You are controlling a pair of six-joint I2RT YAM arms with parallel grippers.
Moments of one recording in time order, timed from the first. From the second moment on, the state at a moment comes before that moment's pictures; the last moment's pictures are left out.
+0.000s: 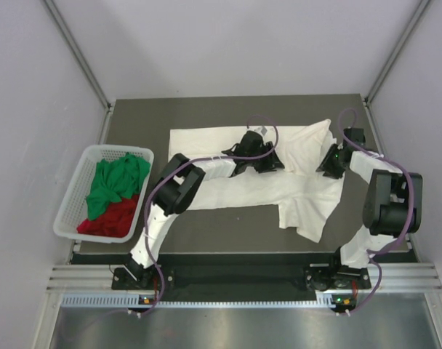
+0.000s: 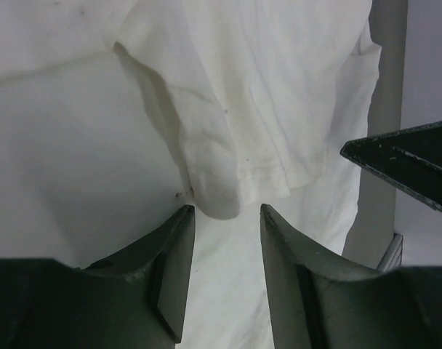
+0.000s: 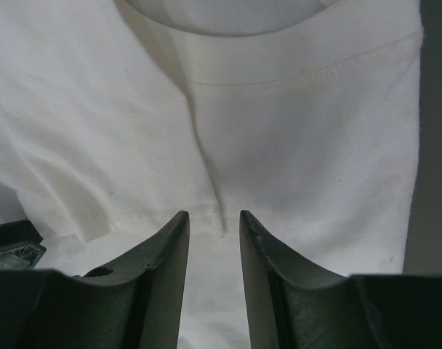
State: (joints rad) left arm -0.73 2.31 1.61 0.14 0.29 -0.88; right arm -0.12 1.68 1.01 -0.36 -0.14 0.46
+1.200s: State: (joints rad) left arm -0.75 2.38 1.82 -0.12 0.15 -0.86; right arm -0.09 1.71 0.97 -0.30 -0.13 0.47
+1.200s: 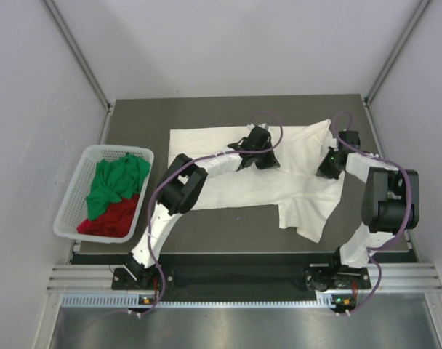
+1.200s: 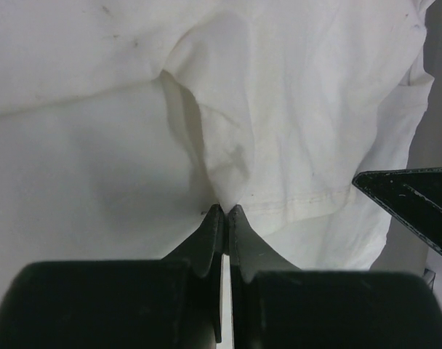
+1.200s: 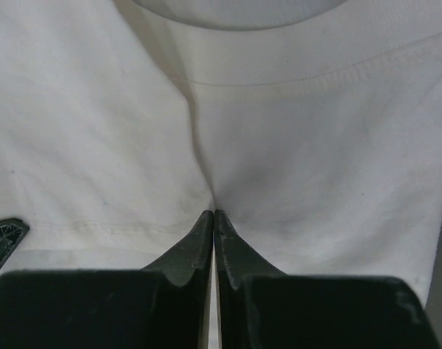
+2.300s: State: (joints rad) left arm -0.75 2.38 1.94 -0.33 0.14 -0.83; right arm 0.02 1.43 0.86 -0.35 0.01 0.54
